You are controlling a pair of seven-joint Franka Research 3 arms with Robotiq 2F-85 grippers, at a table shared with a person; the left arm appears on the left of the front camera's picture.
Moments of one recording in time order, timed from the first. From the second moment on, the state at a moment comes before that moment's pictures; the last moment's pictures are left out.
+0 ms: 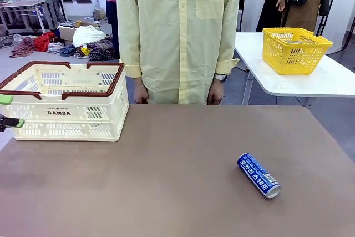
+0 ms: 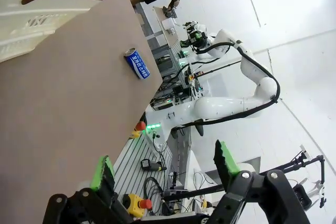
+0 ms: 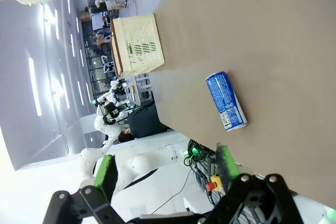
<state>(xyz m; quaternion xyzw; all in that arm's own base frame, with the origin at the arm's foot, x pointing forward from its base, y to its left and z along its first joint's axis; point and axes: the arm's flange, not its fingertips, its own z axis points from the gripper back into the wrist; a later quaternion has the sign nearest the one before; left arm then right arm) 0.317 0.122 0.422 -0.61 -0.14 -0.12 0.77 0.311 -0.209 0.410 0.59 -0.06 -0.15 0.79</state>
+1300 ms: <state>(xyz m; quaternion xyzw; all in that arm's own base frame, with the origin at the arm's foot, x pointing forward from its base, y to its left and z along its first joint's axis) 0.316 0.121 0.422 -0.61 -0.14 -0.12 0.77 0.383 0.126 0.370 0.25 0.10 0.09 0.96</state>
